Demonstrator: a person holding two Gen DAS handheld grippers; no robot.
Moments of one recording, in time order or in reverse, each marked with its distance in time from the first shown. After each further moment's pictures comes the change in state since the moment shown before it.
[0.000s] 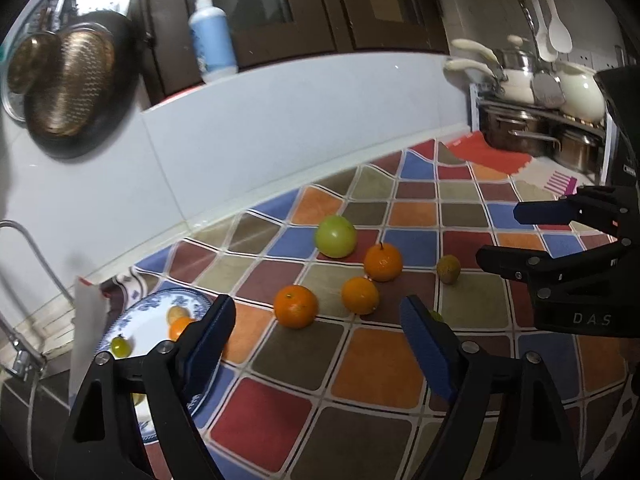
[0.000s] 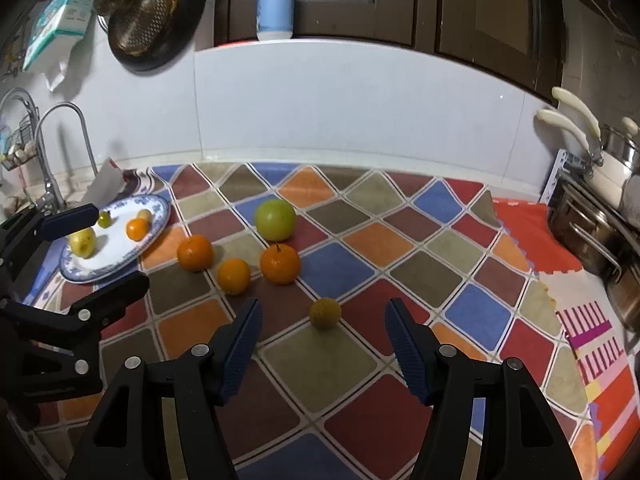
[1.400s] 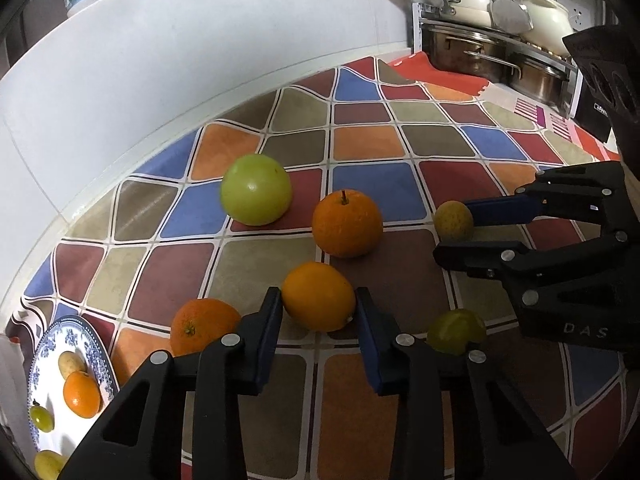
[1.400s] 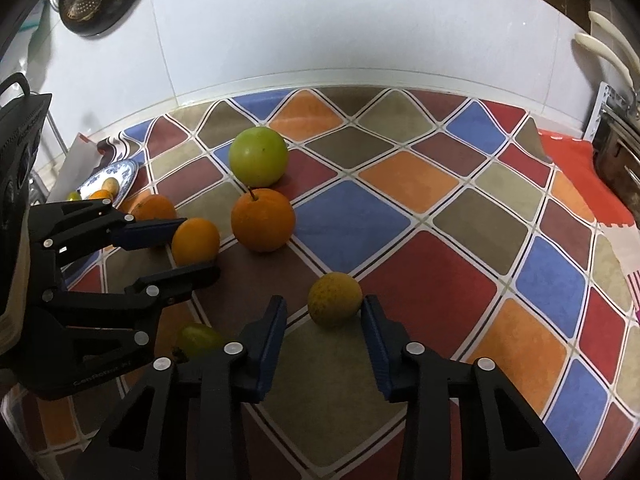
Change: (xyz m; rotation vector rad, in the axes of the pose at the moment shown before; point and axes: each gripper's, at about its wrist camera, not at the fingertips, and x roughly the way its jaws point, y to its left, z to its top) left arm 0.113 -0.010 0.002 0.150 0.219 -0.286; right arm 0.093 -0.009 -0.009 0.080 0.198 0.078
